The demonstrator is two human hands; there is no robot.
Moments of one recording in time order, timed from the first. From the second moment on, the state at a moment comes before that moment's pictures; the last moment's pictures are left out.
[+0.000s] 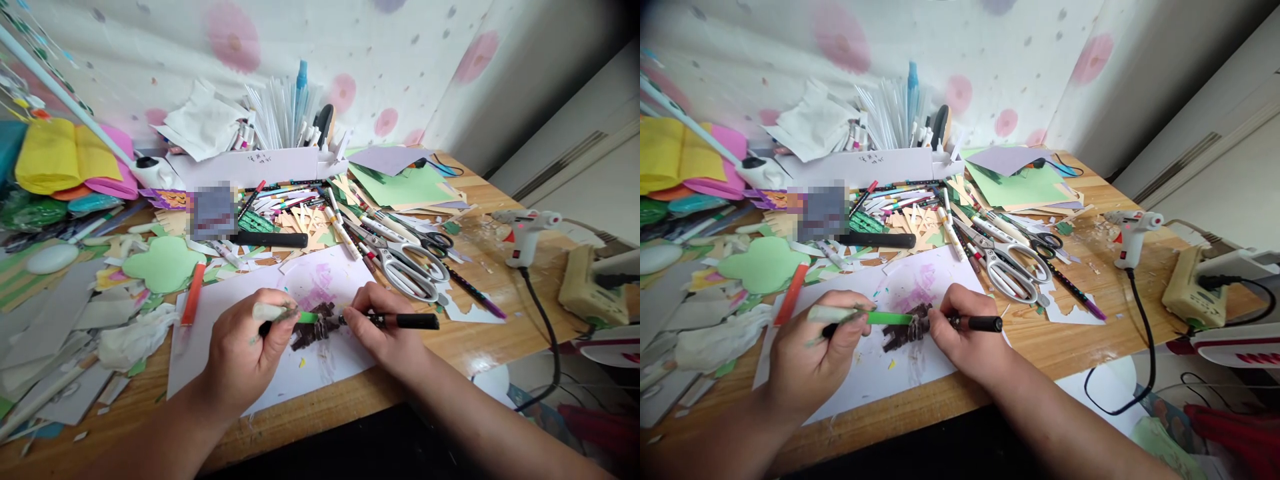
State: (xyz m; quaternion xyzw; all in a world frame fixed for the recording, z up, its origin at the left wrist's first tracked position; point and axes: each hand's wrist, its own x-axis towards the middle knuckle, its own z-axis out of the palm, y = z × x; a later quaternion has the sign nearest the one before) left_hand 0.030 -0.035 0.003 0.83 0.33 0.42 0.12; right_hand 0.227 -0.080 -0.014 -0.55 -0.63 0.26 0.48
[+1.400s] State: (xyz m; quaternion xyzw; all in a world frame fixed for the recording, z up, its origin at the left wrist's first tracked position) left_hand 0.029 -0.034 0.002 0.84 0.32 0.42 0.13; right_hand 0.224 -0.079 -0.016 -0.55 -0.62 0.27 0.49
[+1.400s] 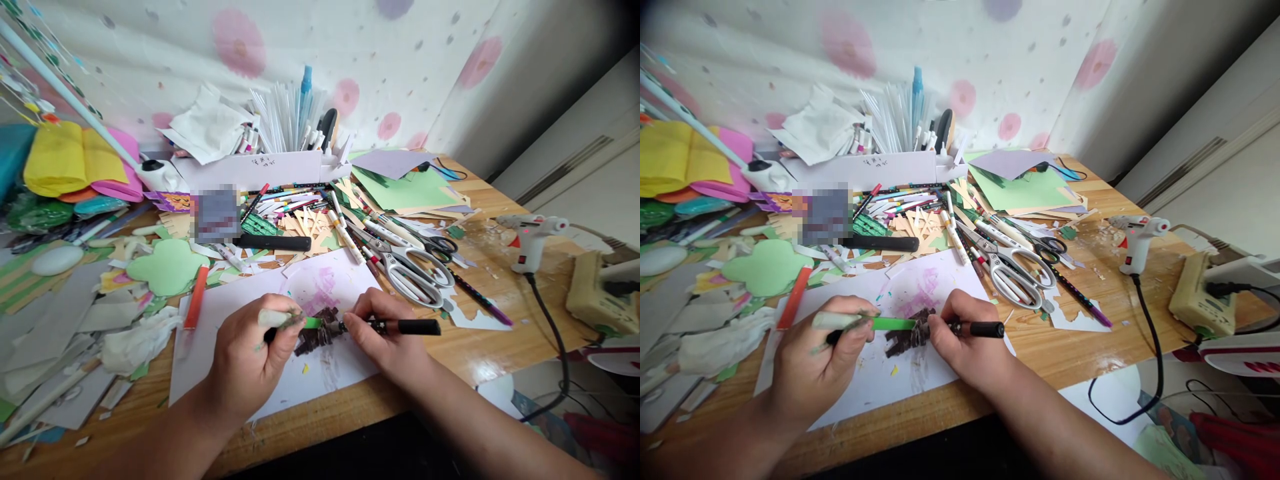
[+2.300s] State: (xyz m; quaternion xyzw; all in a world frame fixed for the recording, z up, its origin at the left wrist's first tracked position) left_hand 0.030 -0.034 0.003 0.84 0.31 0.42 0.12; right_hand 0.226 -0.083 -0.019 -0.55 -0.64 0.22 0.49
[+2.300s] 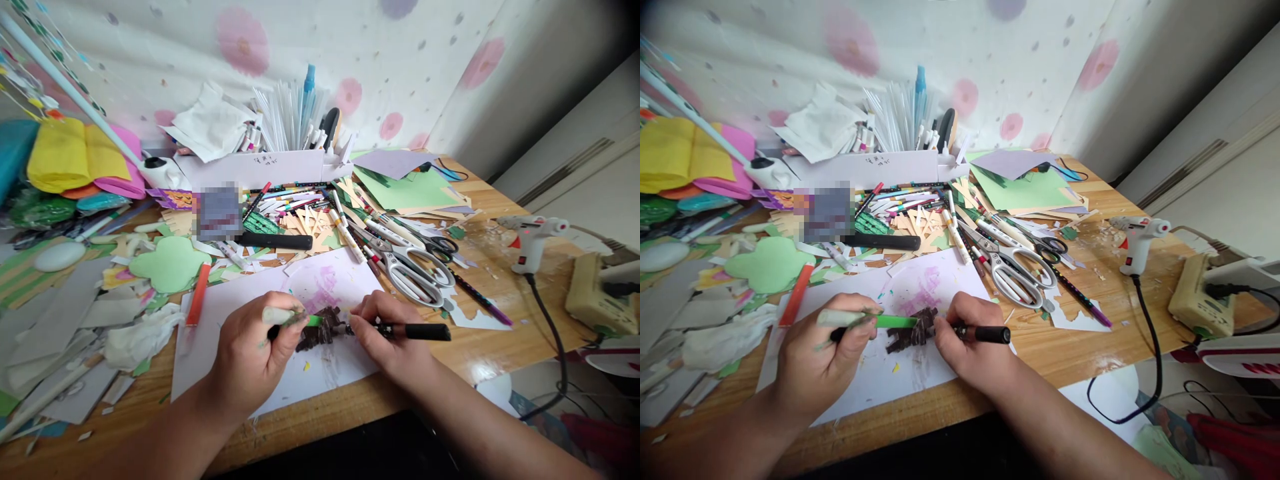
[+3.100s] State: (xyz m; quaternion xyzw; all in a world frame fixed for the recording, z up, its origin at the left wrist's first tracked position) left_hand 0.031 -0.033 0.005 0.83 0.33 0.42 0.13; right_hand 0.225 -0.085 -0.016 -0.52 -0.67 0.25 0.47
